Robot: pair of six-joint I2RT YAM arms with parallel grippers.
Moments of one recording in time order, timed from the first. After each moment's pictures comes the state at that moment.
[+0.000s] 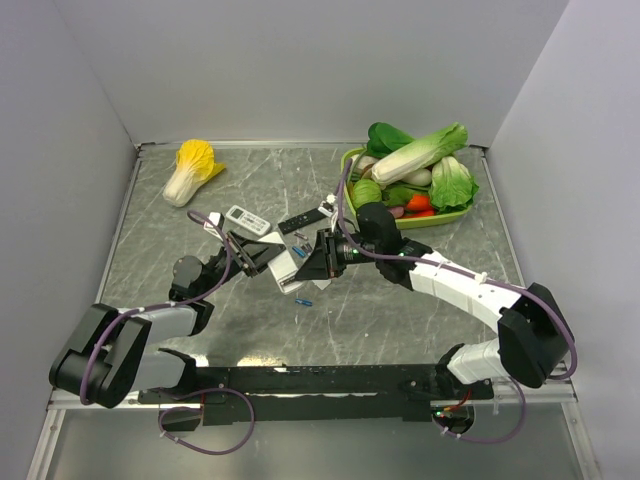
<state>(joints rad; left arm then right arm) -0.35 1.27 0.22 1.27 0.58 -1.50 0.71 1.36 0.87 0.08 -0.73 0.65</state>
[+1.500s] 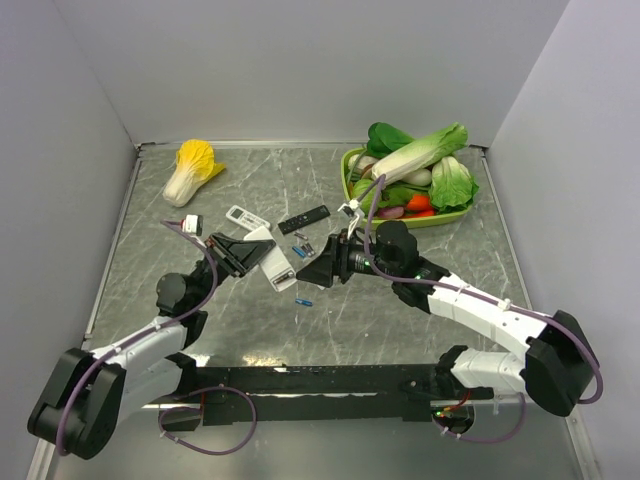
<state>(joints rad) -0.38 1.01 0.18 1.28 0.46 -1.35 0.74 1.15 0.71 0.25 -0.53 0.72</state>
